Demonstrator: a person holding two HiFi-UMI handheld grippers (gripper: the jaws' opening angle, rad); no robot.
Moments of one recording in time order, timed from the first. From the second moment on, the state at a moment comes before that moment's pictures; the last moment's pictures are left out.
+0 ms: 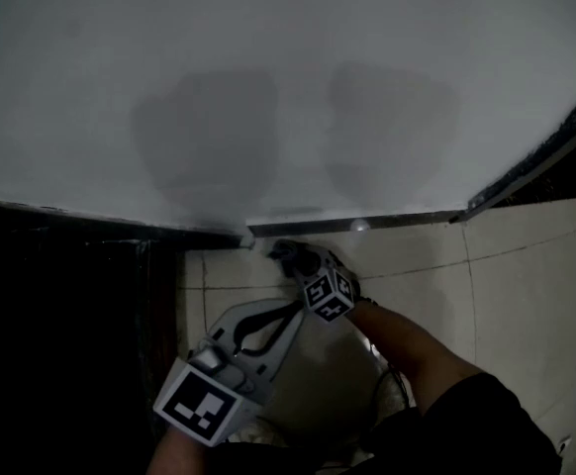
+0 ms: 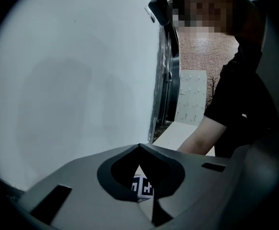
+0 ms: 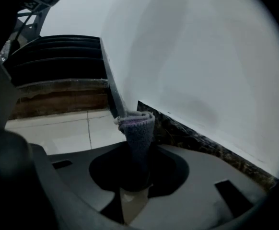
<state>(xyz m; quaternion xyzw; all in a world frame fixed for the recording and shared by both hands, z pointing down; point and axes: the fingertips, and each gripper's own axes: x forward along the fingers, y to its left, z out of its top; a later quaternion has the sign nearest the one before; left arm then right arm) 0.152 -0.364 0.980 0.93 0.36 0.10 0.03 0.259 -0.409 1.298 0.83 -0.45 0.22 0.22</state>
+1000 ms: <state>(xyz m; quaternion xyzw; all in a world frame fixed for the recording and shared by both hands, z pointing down) 0.128 -0.377 0.978 0.92 0.36 0.12 0.04 0.300 -0.438 1.309 0.87 -0.39 0.23 0.17</state>
